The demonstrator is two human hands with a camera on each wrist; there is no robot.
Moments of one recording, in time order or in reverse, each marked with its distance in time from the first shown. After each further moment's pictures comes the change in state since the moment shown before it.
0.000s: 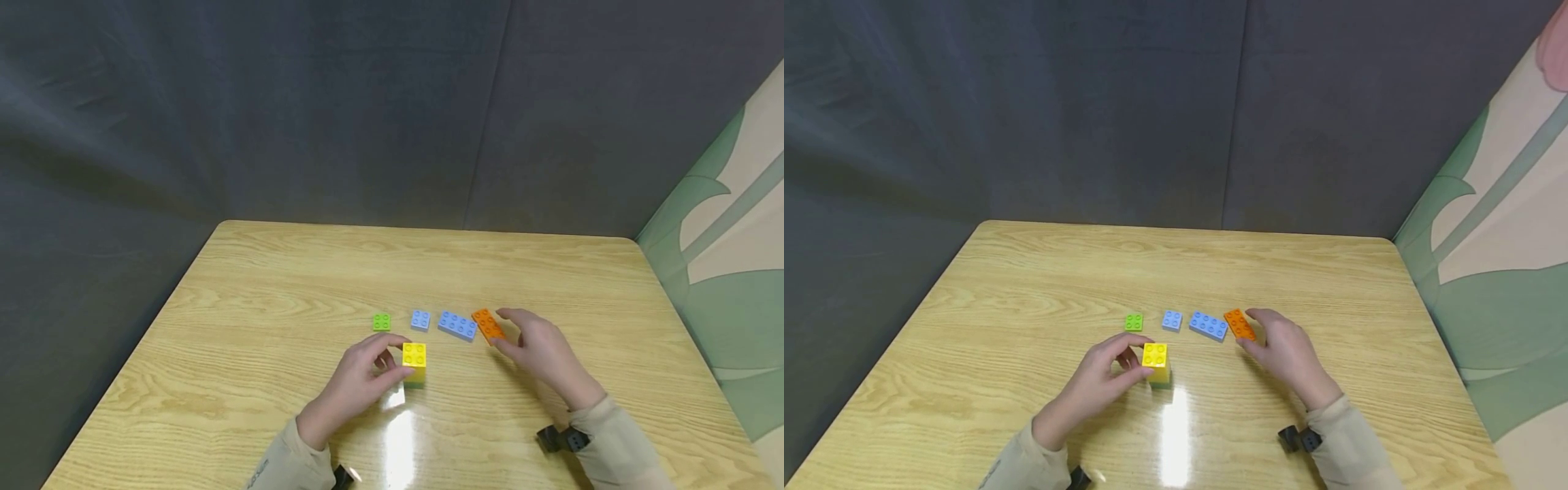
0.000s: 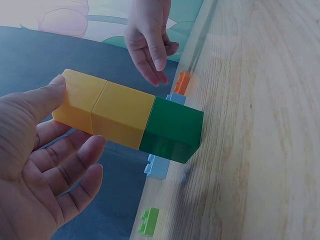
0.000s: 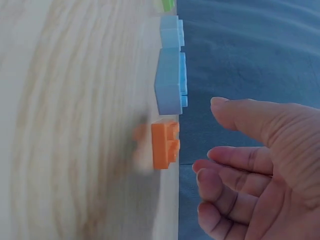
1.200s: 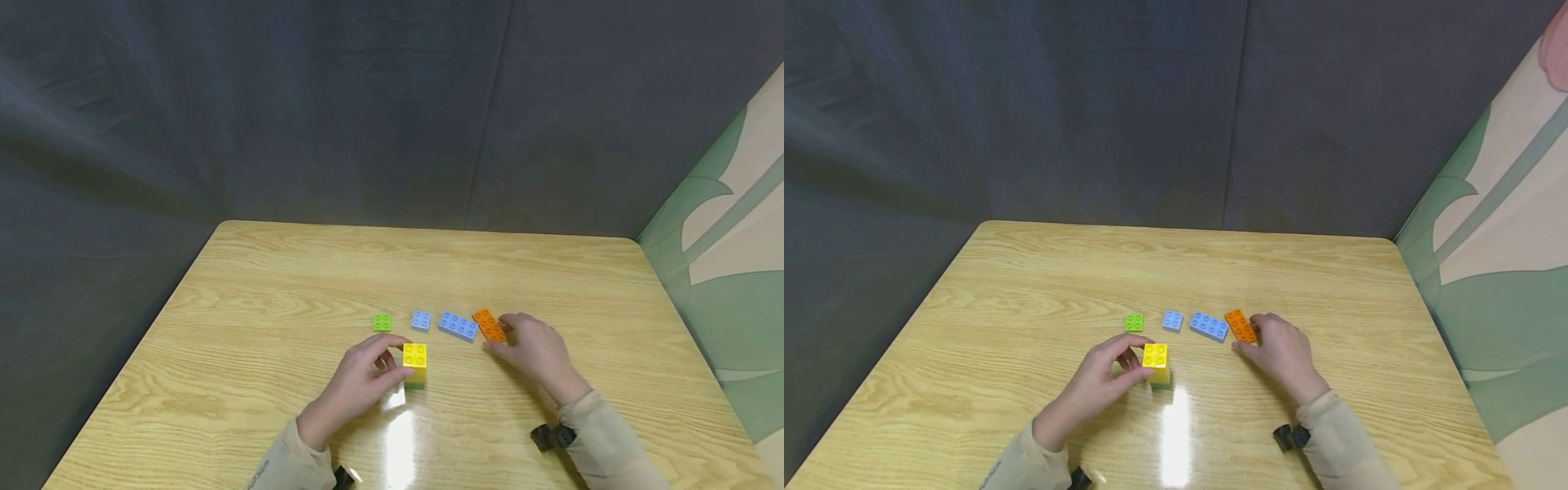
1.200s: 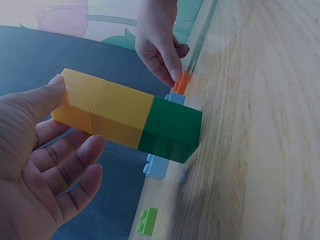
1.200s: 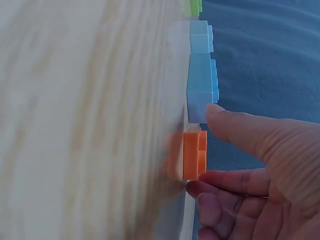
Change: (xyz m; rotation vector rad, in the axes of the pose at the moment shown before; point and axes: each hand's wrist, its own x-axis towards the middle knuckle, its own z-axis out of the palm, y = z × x) left_hand 0.000 0.000 0.000 -0.010 -0.002 0.007; right_hand 0.009 0.004 0.014 -0.129 -0.045 0.126
